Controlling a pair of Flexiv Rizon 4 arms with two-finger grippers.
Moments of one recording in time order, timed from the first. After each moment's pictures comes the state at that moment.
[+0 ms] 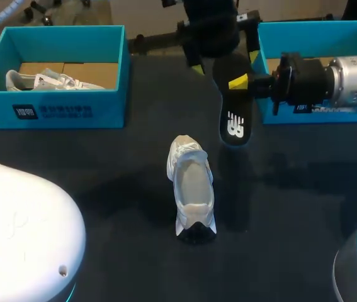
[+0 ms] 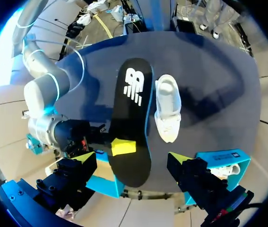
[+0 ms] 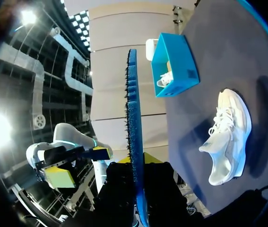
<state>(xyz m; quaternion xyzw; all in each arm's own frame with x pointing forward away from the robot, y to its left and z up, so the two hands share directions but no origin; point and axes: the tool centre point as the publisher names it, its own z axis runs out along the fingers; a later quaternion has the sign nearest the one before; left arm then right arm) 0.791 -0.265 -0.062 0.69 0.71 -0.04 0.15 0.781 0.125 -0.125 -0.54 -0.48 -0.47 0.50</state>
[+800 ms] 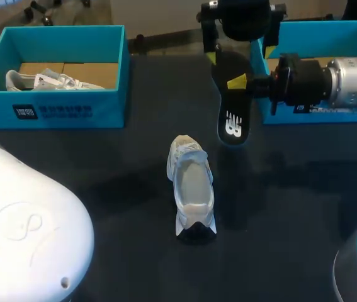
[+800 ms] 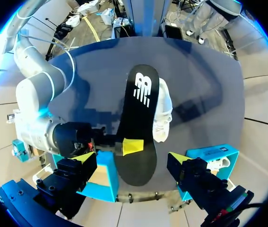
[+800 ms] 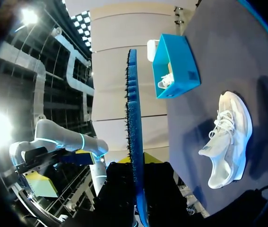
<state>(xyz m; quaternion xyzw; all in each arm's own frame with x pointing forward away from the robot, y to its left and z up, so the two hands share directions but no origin) 0.796 -0.287 -0.052 0.70 0.71 0.01 0.08 0.786 0.126 -0.128 -0.54 -0.48 -0.48 0.50</state>
